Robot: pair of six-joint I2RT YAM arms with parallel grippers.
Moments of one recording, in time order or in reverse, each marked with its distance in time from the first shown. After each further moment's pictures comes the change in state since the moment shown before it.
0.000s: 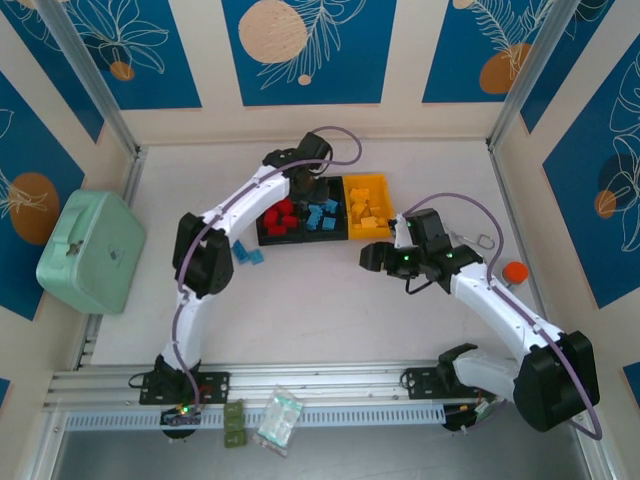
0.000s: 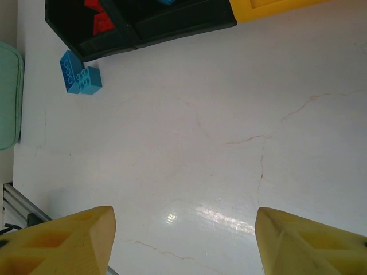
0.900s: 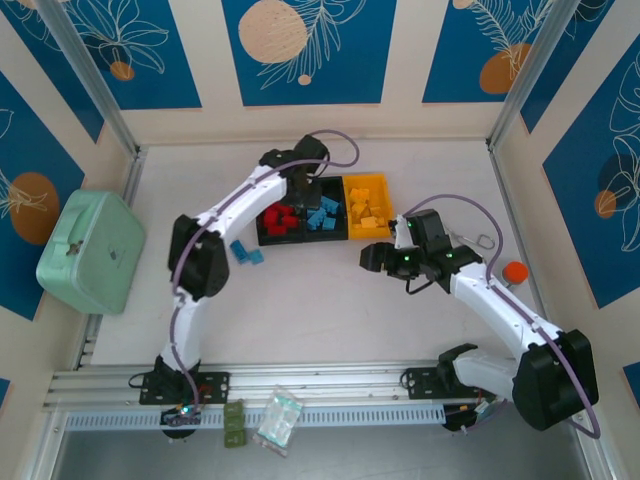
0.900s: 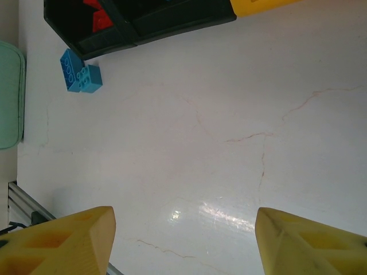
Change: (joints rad) left arm -0.009 -0.116 -0.122 -0.076 -0.112 0.053; right arm 0.001 0.015 -0.007 0.010 -0.023 0.003
